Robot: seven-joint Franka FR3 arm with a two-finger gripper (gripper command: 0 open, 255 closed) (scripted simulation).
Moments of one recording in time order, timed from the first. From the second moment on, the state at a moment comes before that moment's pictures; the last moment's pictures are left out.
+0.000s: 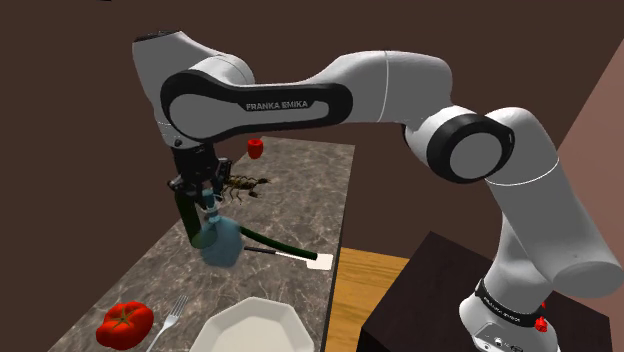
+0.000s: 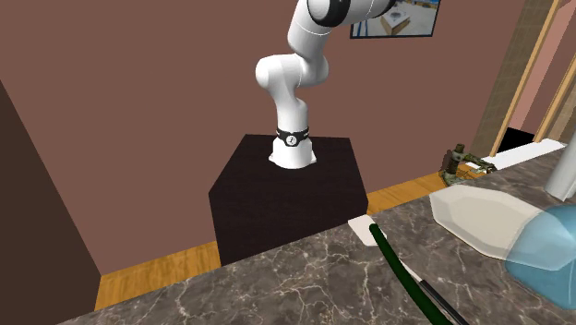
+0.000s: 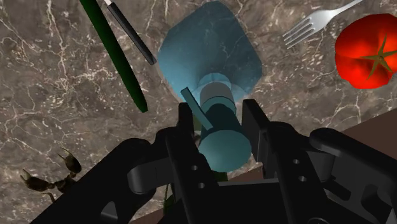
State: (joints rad) arm 0.53 0.68 0.21 -0.92 -0.23 1.59 0.70
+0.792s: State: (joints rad) arm 0.51 0.65 0.21 -1.12 -0.24 1.77 0.73
